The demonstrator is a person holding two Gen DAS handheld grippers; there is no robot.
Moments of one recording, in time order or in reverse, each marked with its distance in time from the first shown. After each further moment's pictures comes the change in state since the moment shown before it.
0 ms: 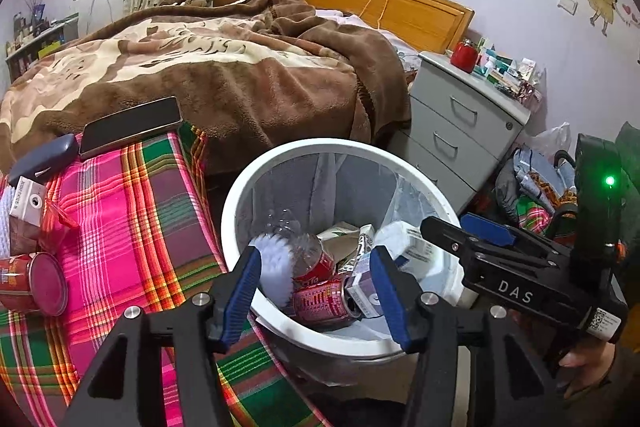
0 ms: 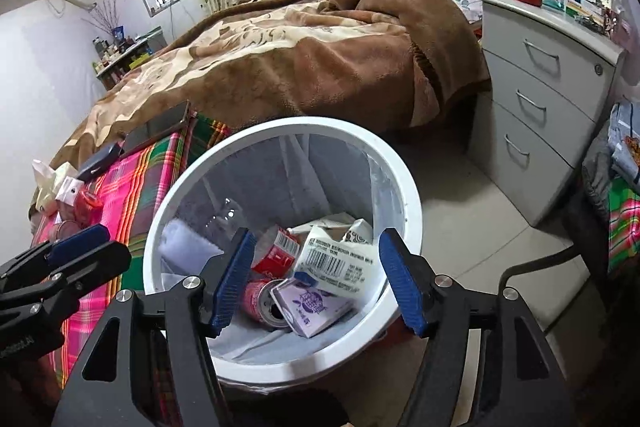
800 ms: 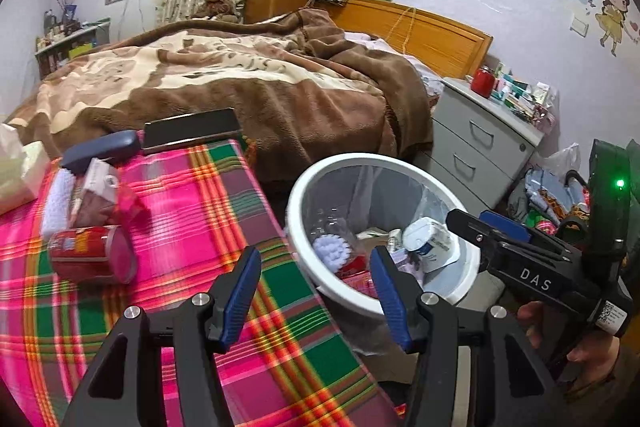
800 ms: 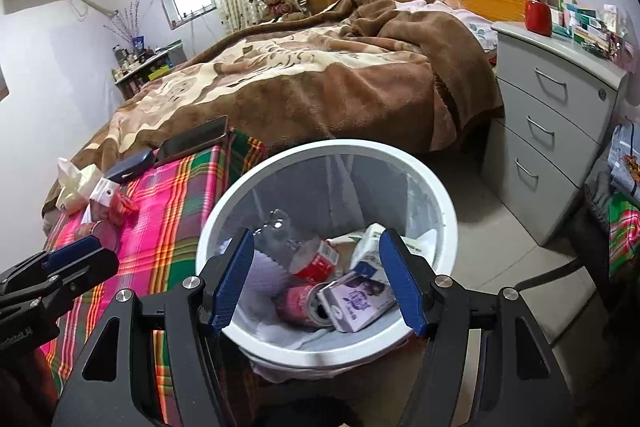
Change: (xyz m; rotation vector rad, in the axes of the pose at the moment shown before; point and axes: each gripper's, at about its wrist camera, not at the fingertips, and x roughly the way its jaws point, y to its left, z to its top) left arm -0.063 0.034 -0.021 -0.043 -0.081 0.090; right arm -0.019 0.033 -0.003 -0.041 -0.081 0.041
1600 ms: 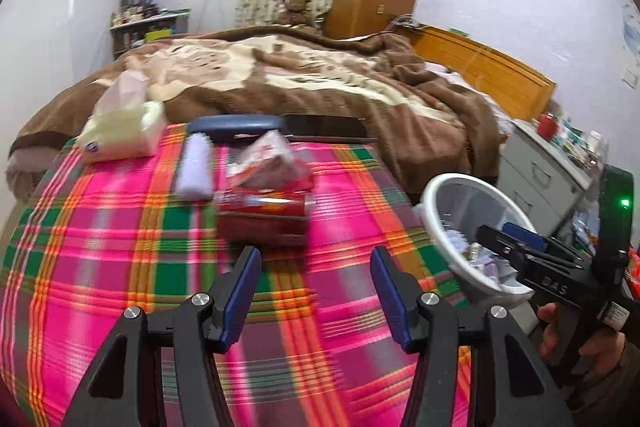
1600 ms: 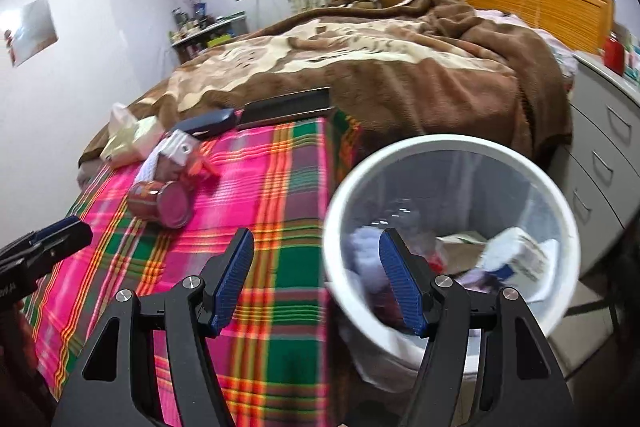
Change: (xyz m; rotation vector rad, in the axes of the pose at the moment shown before) left arm -0.075 0.131 -0.043 -0.181 -0.067 0.189; right arm 0.023 0.094 -0.015 -0.170 0.044 0.151
